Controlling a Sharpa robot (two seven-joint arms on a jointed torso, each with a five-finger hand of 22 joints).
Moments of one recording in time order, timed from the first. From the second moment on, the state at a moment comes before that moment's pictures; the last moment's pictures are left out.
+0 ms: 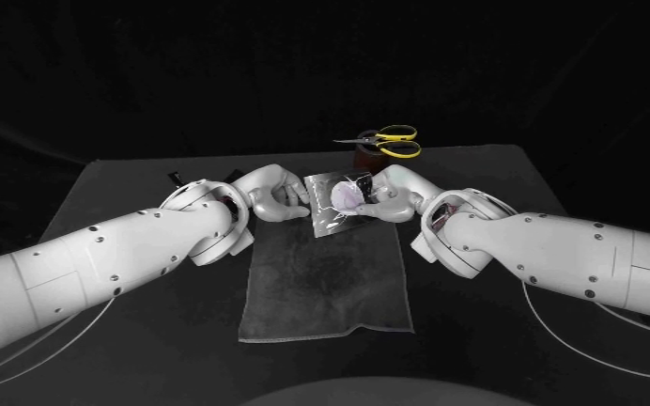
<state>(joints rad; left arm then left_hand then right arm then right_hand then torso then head) 1.13 -0.70 -0.05 1.38 -1.06 -0.26 0.00 1.41 -0.23 0.52 0.10 0.05 0.77 0.17 0.55 0.22 0.76 0.09 1.00 0.38 1.07 0.03 1.27 0.65 0.17 0.93 0.13 0.94 0.72 1.14 -0.80 -0.14 1.56 -1.04 -0.50 -0.07 1.24 -0.04 0.57 -0.12 0.05 1.14 0.06 0.23 0.45 1.46 -0.01 1.49 1.31 1.47 -0.06 1.56 1.31 0.08 1.41 0.04 1.27 1.31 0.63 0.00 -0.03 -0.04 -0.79</state>
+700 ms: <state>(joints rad) 1.28 -0.95 -0.03 1.53 -0.70 -0.14 0.00 1.37 -0.21 0.51 0.16 0.05 0.77 0.16 0.57 0.21 0.84 0.08 1.02 0.36 1.37 0.01 1.44 1.07 0.15 1.20 0.11 1.14 0.94 1.27 -0.79 -0.15 1.69 -1.76 -0.07 -0.23 1.23 -0.06 0.58 -0.13 0.05 1.14 0.06 0.24 0.49 1.46 -0.01 1.49 1.31 1.47 -0.06 1.57 1.31 0.08 1.42 0.04 1.29 1.31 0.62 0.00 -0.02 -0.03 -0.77</state>
